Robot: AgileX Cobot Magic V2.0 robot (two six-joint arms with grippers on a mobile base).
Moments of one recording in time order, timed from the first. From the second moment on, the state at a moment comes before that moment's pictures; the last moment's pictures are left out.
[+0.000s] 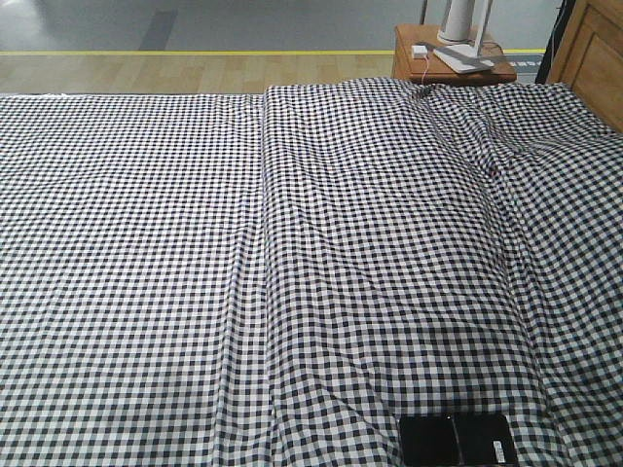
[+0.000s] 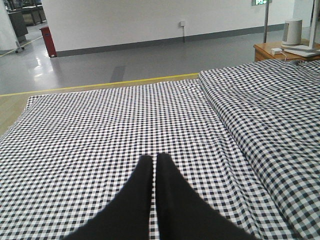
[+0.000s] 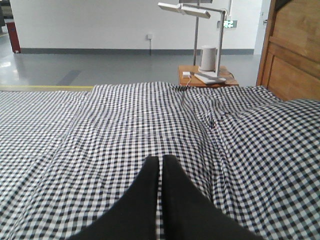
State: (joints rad) left arm 0.04 -0.01 0.03 -0.03 0.18 0.15; right arm -0.01 -0.01 0.03 0.02 0.15 -0.03
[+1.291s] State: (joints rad) left arm 0.04 -0.01 0.03 -0.03 0.18 0.15; right arm -0.01 0.56 -0.83 0.02 0.52 -0.03
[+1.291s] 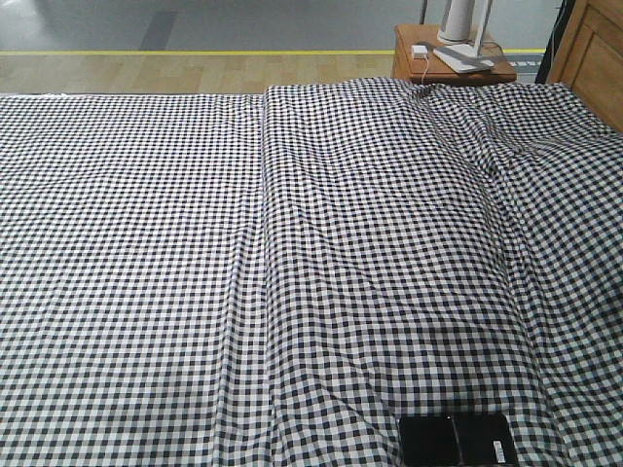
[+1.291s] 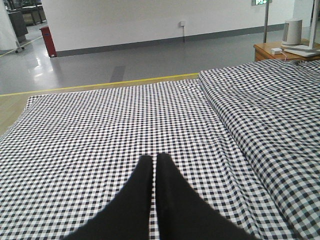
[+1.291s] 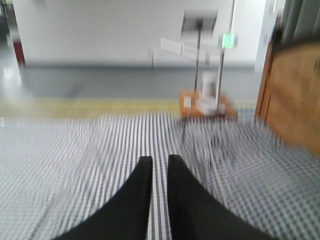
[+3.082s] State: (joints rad) left arm 0.04 -0.01 0.03 -0.03 0.18 0.15; right arm -0.46 1.33 -1.11 0.35 1.05 -0.32
